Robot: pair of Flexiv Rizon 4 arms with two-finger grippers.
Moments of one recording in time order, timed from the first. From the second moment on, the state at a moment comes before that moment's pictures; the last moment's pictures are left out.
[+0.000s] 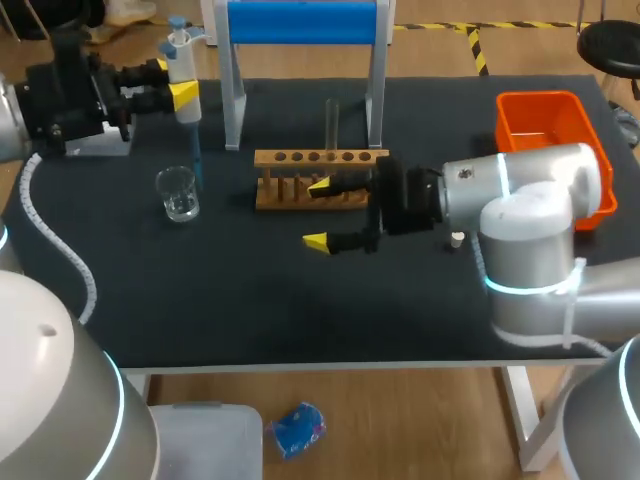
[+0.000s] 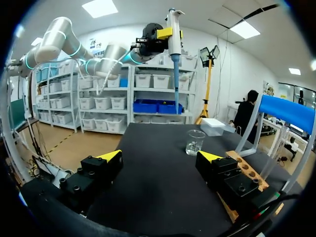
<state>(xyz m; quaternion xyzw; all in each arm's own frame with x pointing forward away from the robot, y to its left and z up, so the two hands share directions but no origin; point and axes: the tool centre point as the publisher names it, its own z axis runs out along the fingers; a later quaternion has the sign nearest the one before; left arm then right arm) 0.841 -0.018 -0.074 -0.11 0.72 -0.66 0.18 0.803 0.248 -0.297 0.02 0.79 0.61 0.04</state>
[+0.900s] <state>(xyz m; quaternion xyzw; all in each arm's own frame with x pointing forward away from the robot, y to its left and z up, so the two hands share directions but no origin) 0.891 0.026 -0.120 -0.10 0.71 -0.66 0.20 0.837 0.341 -0.335 0.07 0.81 0.58 0.06</state>
